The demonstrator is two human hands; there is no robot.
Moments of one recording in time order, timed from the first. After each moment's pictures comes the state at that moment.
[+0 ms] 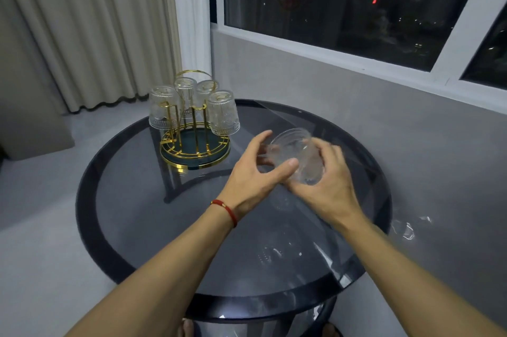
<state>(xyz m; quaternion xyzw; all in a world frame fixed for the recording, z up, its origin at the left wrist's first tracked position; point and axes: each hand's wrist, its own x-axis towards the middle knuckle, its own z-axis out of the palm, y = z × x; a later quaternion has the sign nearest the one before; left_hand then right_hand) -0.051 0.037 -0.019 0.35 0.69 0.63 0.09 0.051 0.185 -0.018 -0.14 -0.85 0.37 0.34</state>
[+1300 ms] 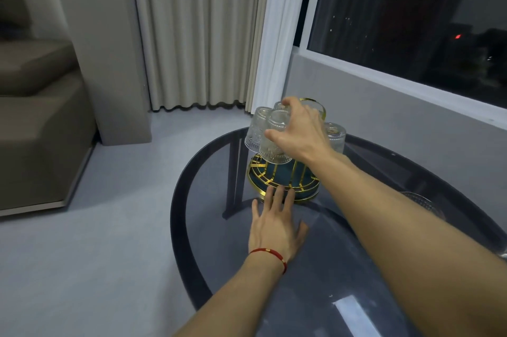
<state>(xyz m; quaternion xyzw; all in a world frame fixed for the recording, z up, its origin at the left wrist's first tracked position) -0.163 -0.040 -0.119 0.25 0.92 0.27 -0.11 -0.212 0.034 0.062 -0.04 -0.94 0.22 0.24</state>
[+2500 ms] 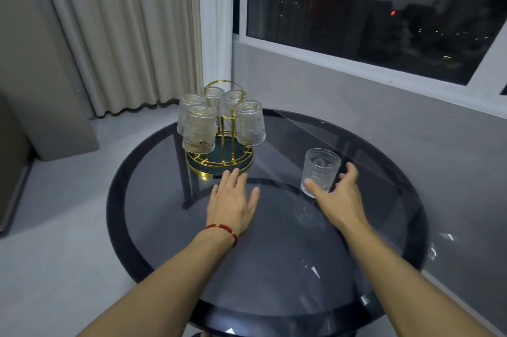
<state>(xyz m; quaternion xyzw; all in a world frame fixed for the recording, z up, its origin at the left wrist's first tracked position) -0.113 -0.012 -0.089 0.26 0.92 0.29 -0.06 -0.002 0.188 -0.054 -0.34 -0.81 0.42 0.23</state>
